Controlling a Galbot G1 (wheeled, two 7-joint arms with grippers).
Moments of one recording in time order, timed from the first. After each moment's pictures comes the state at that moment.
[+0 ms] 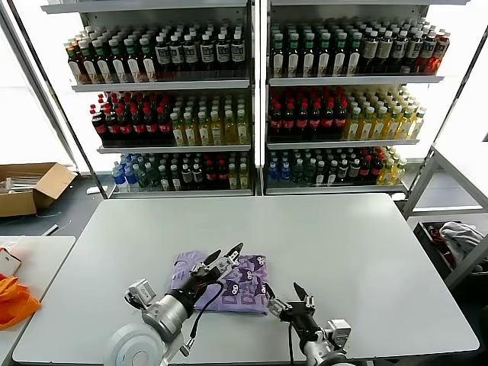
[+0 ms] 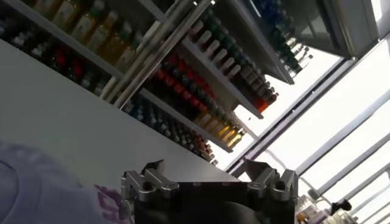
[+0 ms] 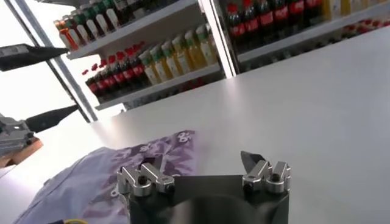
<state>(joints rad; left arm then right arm) 1.31 -1.20 -0.31 -2.15 -1.12 0.40 -0.15 -1.42 1.35 0.21 2.02 0.53 -0.36 0.16</state>
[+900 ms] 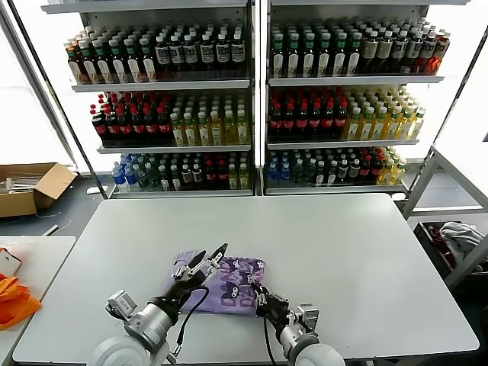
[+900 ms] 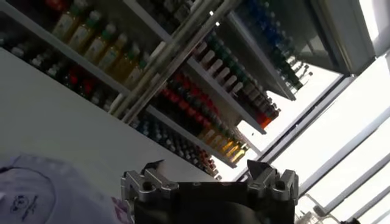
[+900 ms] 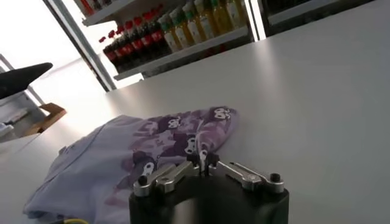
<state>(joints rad) 1.40 -1.23 -0.40 -2.19 -1.08 0.38 -0.09 -1.32 1.33 0.14 1.95 0.55 -0.44 0.15</state>
